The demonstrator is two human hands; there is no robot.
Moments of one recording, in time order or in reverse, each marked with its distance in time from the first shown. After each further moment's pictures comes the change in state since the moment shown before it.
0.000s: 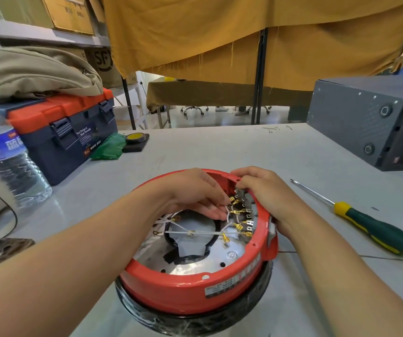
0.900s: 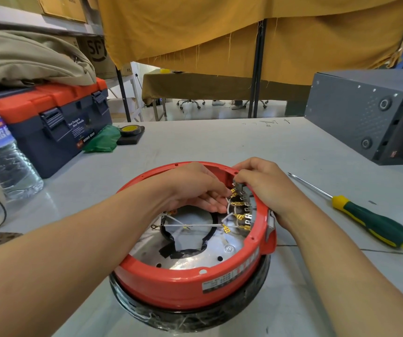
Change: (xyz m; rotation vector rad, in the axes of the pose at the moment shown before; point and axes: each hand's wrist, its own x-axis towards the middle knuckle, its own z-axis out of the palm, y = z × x) left_hand -0.002 0.002 0.009 -0.030 0.039 -0.009; right_hand -0.002 -0.002 -0.001 -0.111 0.062 -0.071
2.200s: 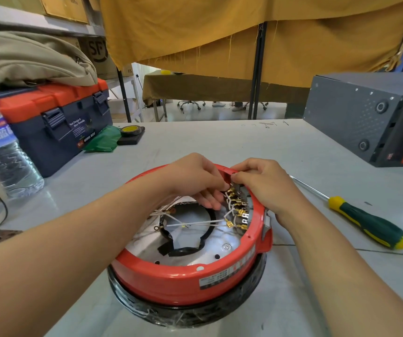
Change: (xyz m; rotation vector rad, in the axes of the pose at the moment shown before) left_hand -0.006 0.008 0.000 0.195 0.065 0.157; right_hand -0.007 -0.007 -0.003 -0.059 0.041 -0.038
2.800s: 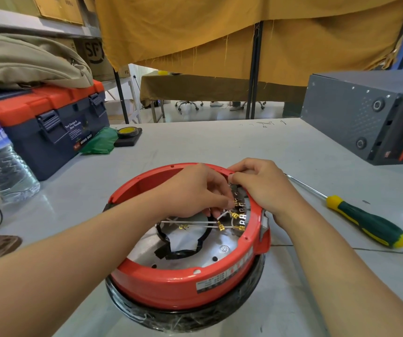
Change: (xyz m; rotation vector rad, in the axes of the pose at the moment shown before) left_hand -0.011 -0.005 0.012 0.260 -0.013 0.217; right_hand 0.000 -0.001 -0.001 -0.038 0.002 0.005
